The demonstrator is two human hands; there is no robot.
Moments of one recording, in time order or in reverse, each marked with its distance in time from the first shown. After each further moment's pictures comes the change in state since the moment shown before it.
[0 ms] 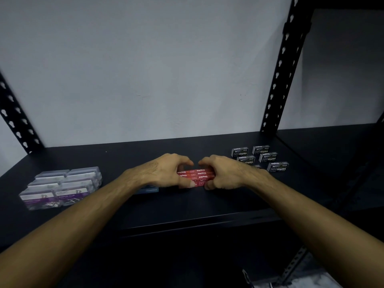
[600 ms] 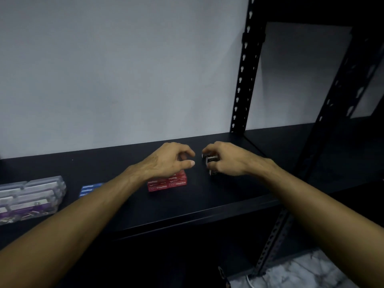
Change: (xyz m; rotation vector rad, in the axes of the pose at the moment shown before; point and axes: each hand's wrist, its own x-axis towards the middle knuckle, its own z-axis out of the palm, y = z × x) left_hand 0.042 0.072 0.005 -0.105 0.213 0.191; right_hand -0.062 0.050 -0.048 0.044 0.170 0.154
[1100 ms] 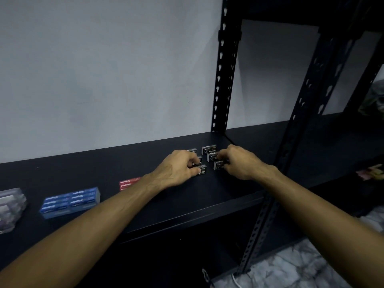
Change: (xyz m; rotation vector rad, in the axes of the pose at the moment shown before) left_hand 0.049 0.039 0.064 0.030 0.006 -0.033; right_hand -0.022 0.081 -0.002 -0.190 0.105 0.183
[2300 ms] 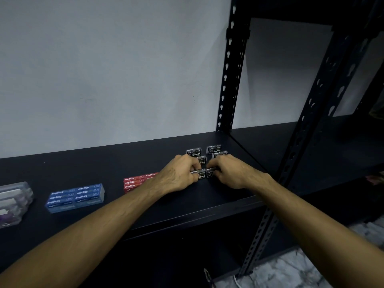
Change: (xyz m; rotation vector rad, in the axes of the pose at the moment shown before) left_hand -0.011 -0.001 0.007 -0.033 -0.045 -0.054; right_hand -0.001 -0.030 0.015 0.090 -0.114 -0.187
